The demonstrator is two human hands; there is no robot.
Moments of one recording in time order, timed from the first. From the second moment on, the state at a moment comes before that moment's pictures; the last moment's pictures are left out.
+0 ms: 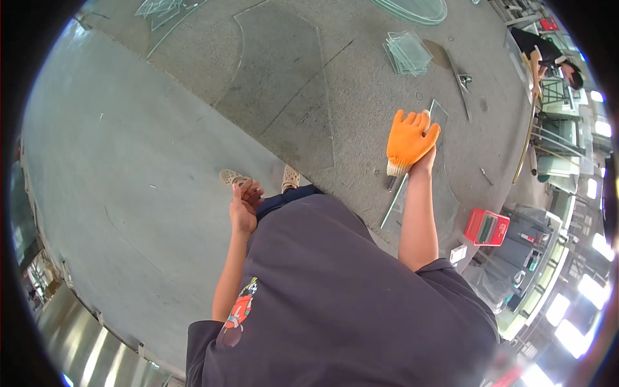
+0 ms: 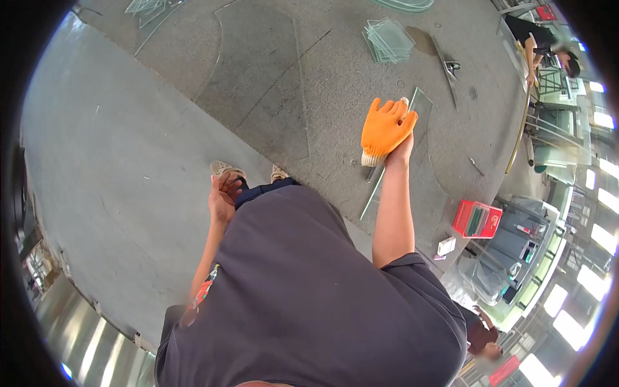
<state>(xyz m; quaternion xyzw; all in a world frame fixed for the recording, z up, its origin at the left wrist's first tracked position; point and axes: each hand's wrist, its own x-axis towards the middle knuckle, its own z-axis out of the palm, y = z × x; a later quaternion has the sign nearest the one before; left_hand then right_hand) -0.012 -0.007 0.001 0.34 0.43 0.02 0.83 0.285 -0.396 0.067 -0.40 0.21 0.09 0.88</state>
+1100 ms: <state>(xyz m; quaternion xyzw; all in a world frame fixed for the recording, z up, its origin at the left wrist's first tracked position) 0.033 -0.001 0.083 0.28 0.46 0.09 0.84 0.295 -0.247 0.050 -0.65 0.14 0.26 0.70</state>
